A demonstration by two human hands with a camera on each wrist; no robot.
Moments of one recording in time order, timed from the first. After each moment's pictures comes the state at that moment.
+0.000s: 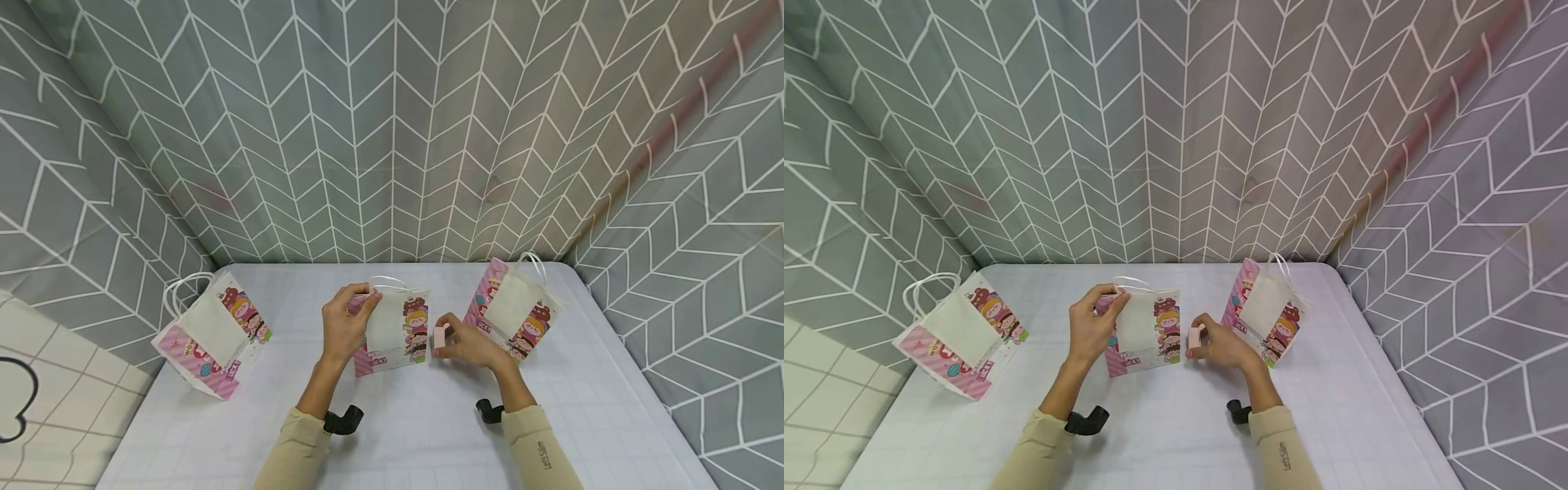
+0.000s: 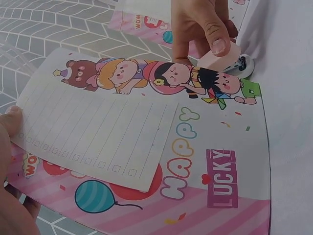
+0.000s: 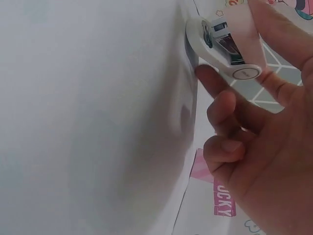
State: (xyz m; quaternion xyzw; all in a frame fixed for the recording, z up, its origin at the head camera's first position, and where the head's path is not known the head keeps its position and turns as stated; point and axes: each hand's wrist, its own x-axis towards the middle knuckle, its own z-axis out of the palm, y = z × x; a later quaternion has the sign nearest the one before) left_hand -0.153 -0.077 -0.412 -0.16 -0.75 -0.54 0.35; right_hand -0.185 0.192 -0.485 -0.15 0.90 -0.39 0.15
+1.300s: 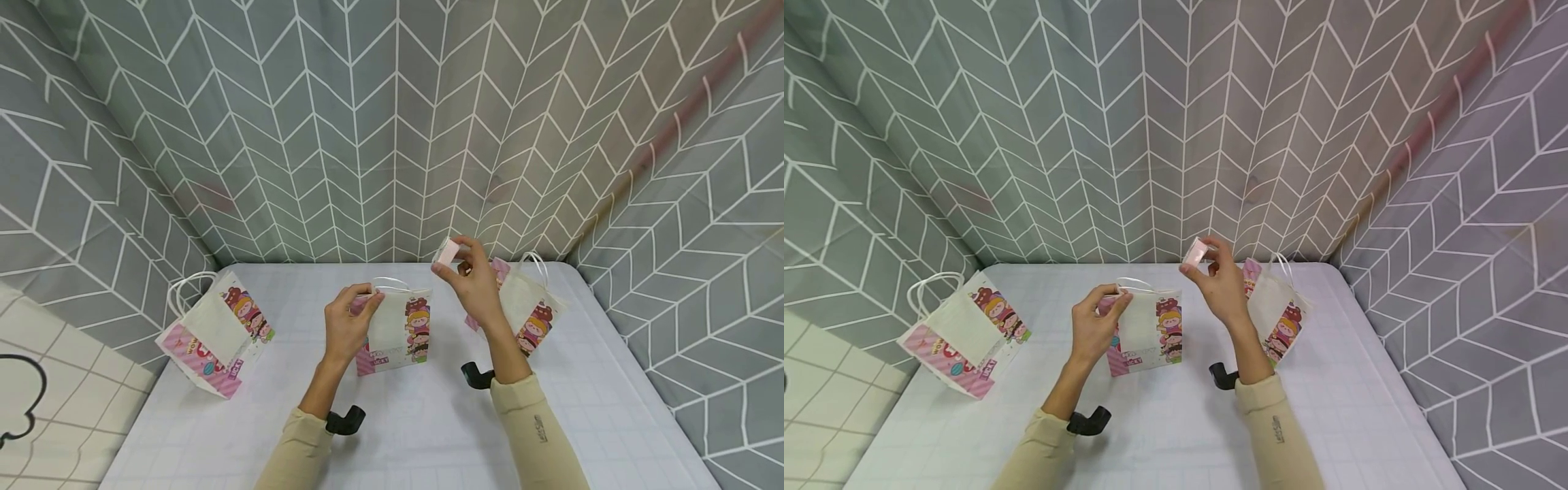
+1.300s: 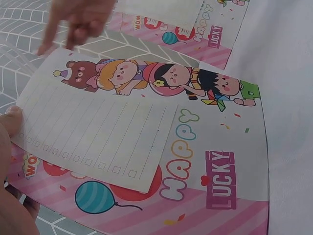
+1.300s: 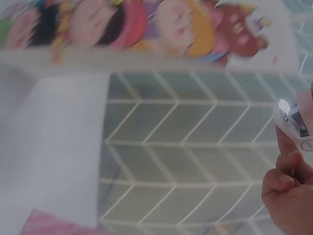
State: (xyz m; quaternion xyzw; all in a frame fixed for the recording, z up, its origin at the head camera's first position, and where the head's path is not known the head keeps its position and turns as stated) left_hand -0.152 -0.075 -0.414 -0.15 -0.75 -0.55 0.34; right_hand -0.203 0.159 -0.382 -0.15 0.80 -0.55 -0.18
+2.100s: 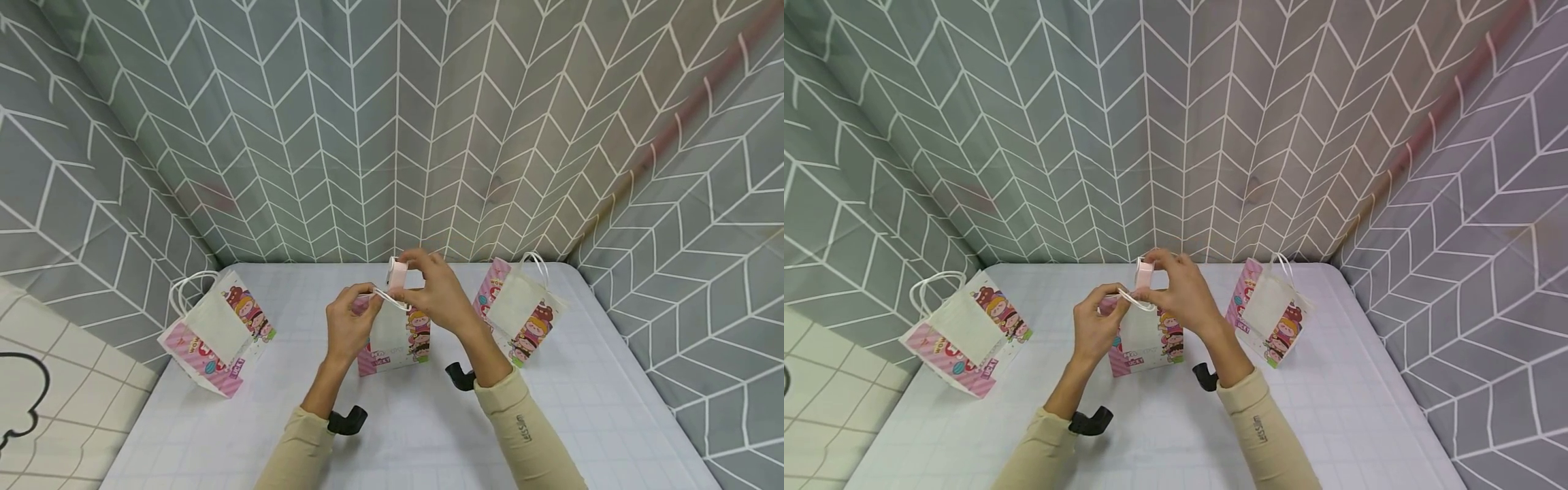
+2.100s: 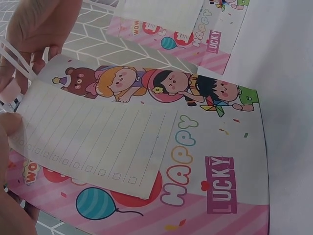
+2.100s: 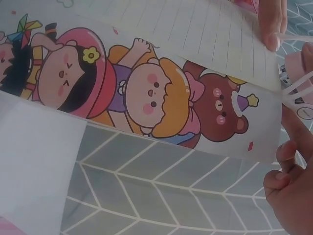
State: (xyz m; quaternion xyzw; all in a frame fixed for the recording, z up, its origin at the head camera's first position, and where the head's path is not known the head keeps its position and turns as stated) left_hand -0.172 -0.083 -0.442 -0.15 -0.76 -0.54 0.34; right_hand -0.186 0.108 -0.362 -0.26 0.87 -0.39 -0.14
